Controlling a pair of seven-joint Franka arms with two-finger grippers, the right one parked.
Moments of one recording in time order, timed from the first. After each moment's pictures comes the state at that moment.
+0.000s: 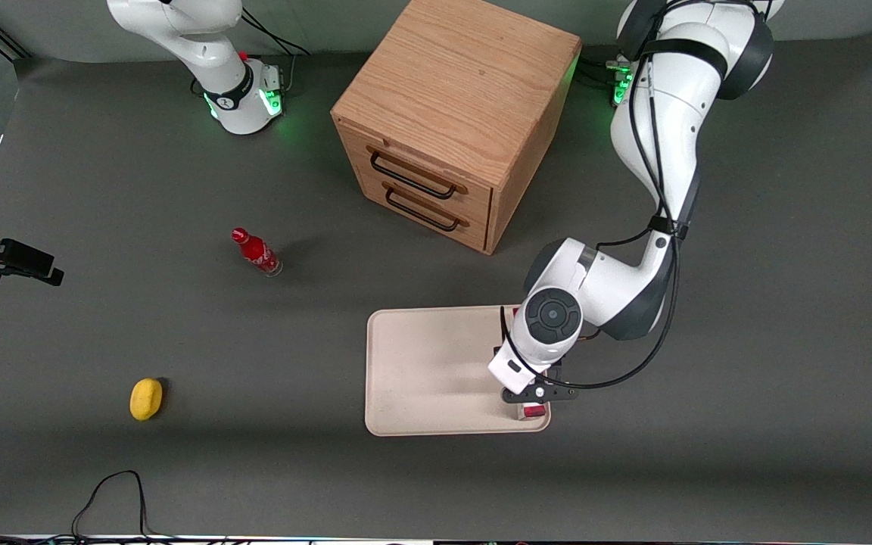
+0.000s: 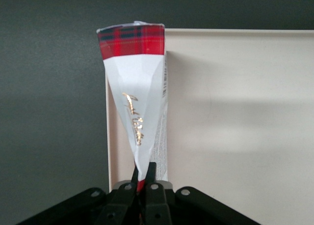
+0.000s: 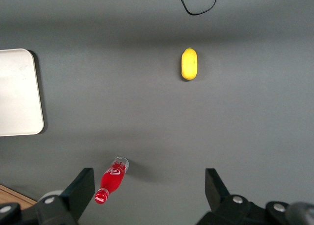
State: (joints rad) arm -0.46 0.93 -0.07 -1.08 0.07 2.00 -0.59
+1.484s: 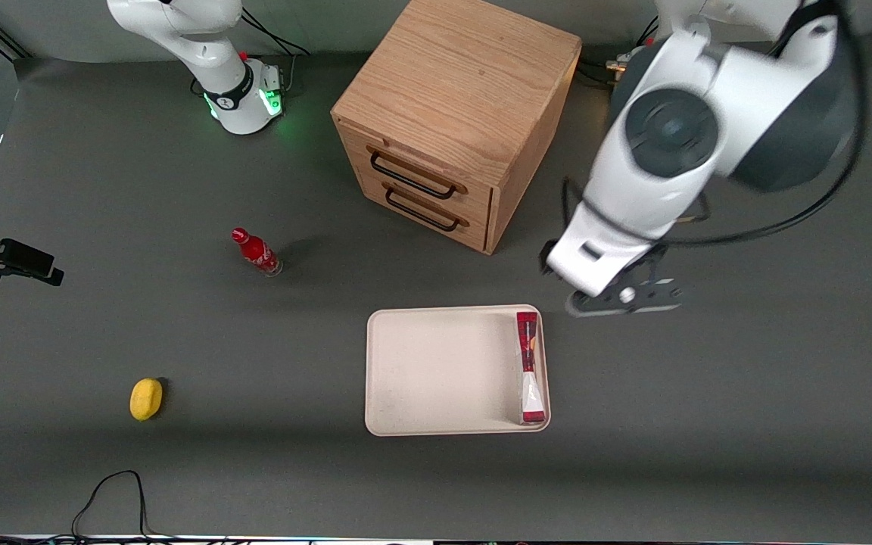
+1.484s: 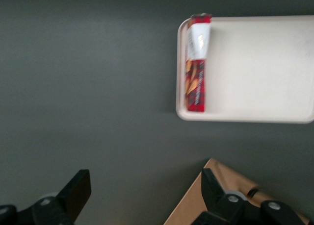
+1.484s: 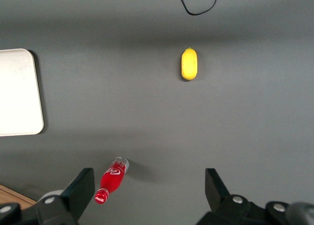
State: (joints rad) arm -0.40 0.45 -0.08 -1.03 0.07 1.38 -0.50
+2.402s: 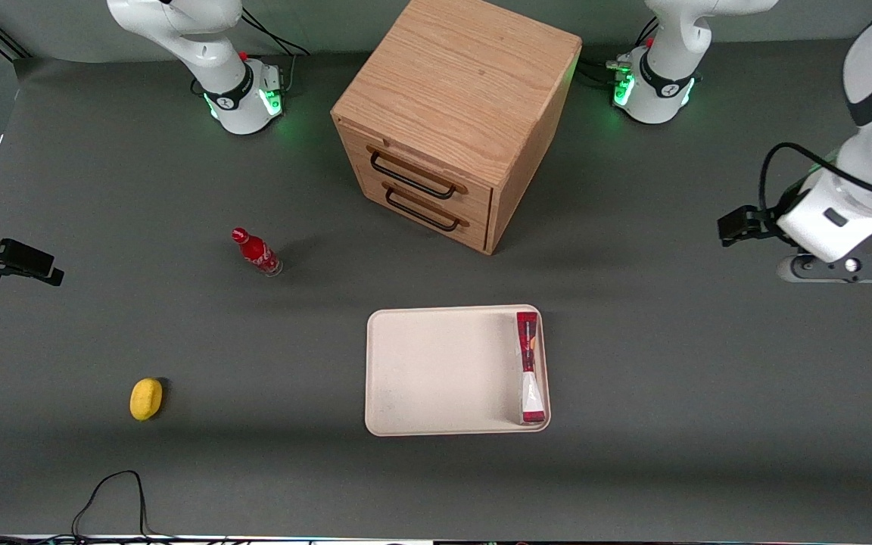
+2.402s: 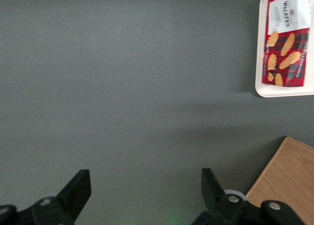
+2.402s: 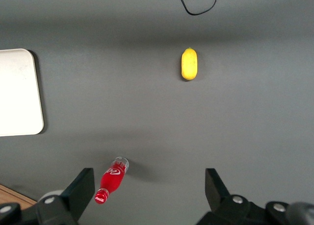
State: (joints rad) arm -0.04 0.10 -0.07 -1.58 0.03 1.58 -0.09
